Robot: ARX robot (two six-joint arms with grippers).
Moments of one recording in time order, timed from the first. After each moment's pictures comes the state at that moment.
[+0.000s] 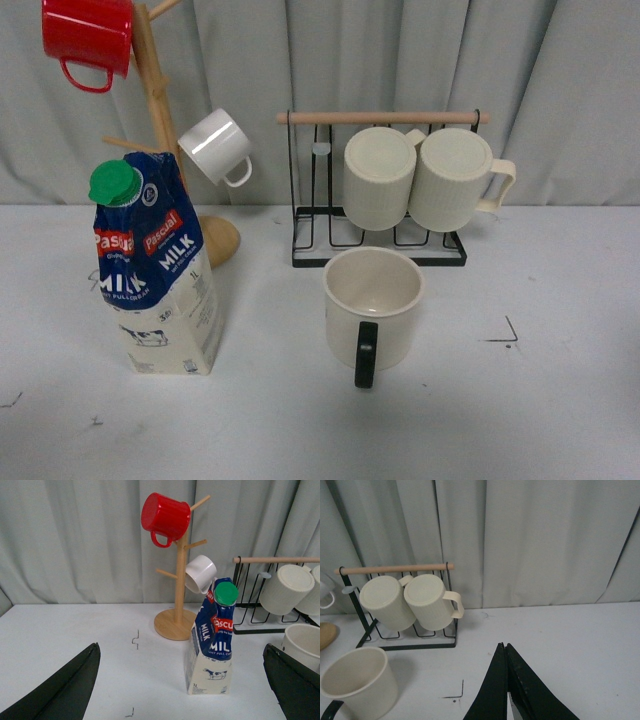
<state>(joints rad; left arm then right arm) 0.00 0.01 0.01 0.00 0.00 0.00 0.09 0.96 0.12 0.82 0.09 0.01</state>
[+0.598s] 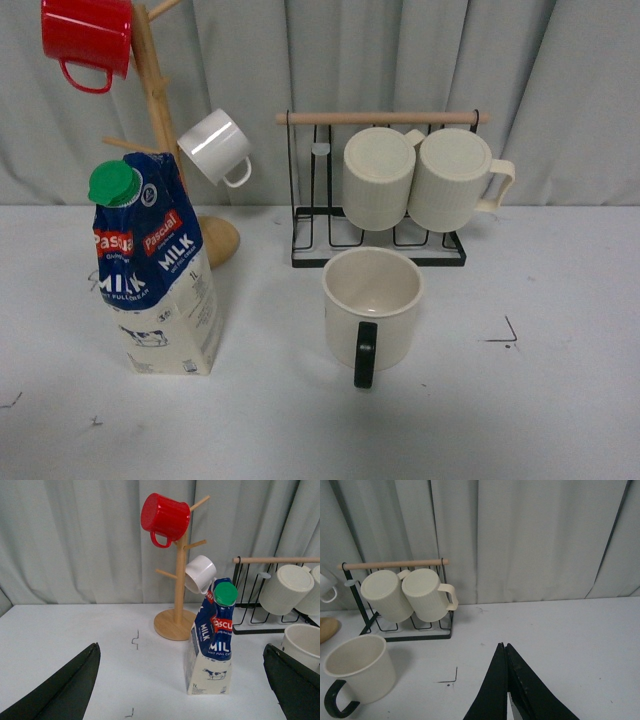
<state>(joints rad) 0.00 0.01 0.01 0.00 0.00 0.00 0.00 0.59 0.01 0.58 0.00 0.01</state>
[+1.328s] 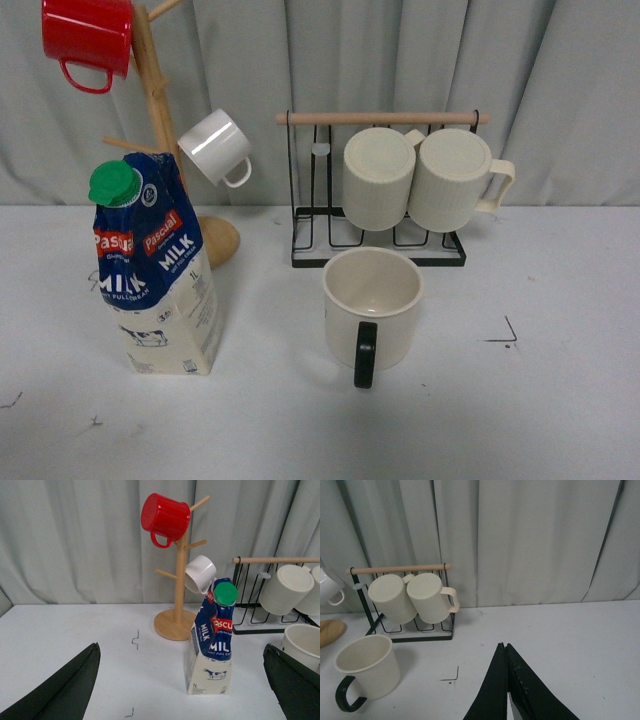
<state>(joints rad) 0.00 0.01 0.01 0.00 0.00 0.00 0.00 0.25 0.01 0.26 0.00 0.01</state>
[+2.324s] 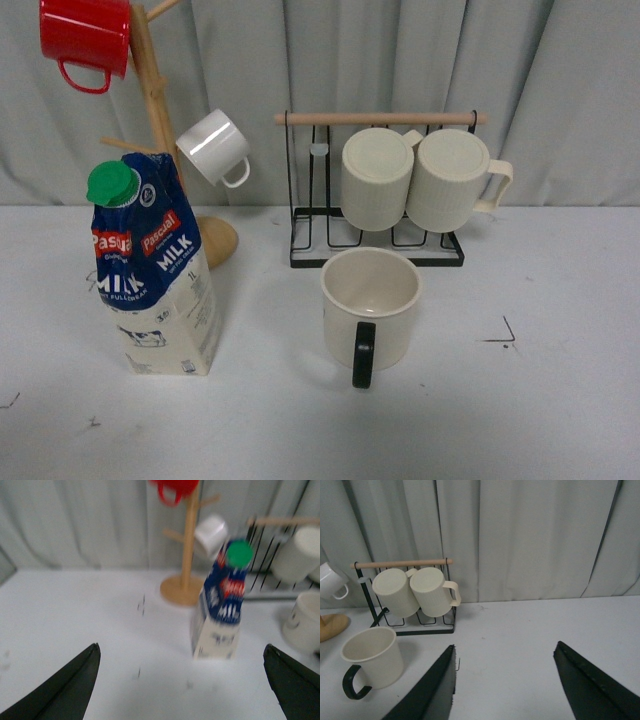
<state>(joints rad) -0.02 0.06 0.06 -0.14 -0.04 0.00 0.00 0.00 0.01 0.00 0.00 0.01</state>
